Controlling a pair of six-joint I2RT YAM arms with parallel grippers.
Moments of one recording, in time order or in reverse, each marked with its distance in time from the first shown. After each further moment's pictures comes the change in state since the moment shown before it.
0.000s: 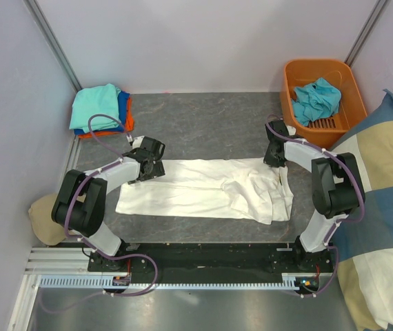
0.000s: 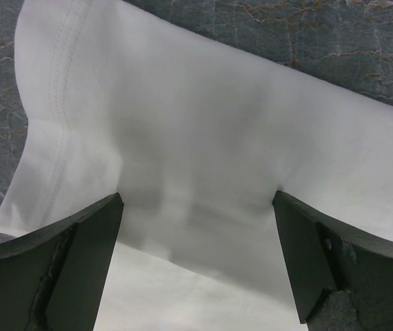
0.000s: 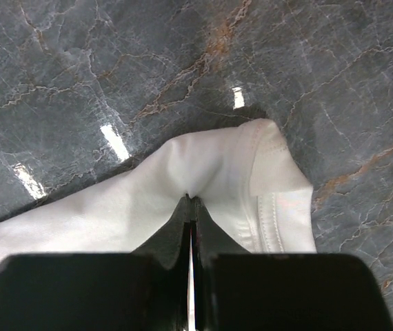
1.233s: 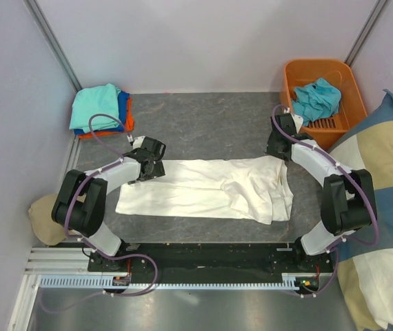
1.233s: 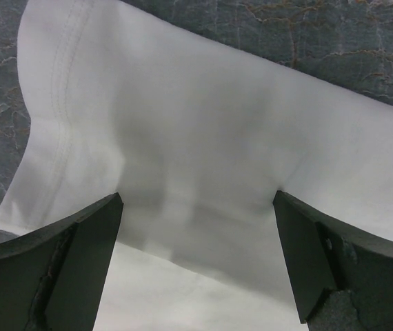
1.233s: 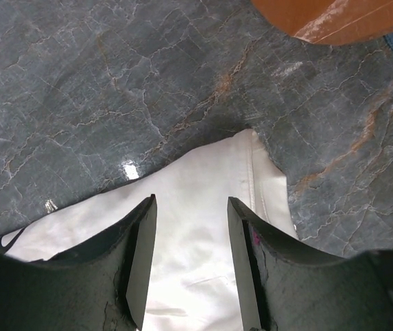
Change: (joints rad) left arm -0.007 0.000 0.002 -0.006 -0.019 0.000; right arm 0.011 -0.174 0.009 -0.005 0.040 -0.004
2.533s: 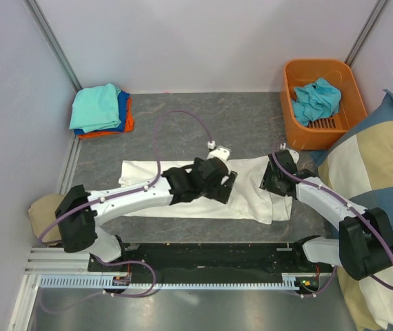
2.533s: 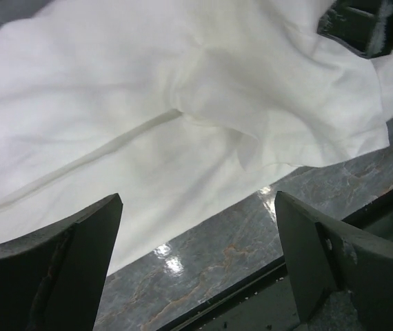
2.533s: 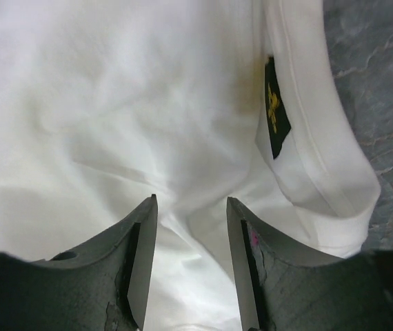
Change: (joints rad) left arm -0.760 -0.047 0.333 -0.121 0.110 0.061; right arm 0.128 -0.340 -0.469 0.032 -0.134 0.103
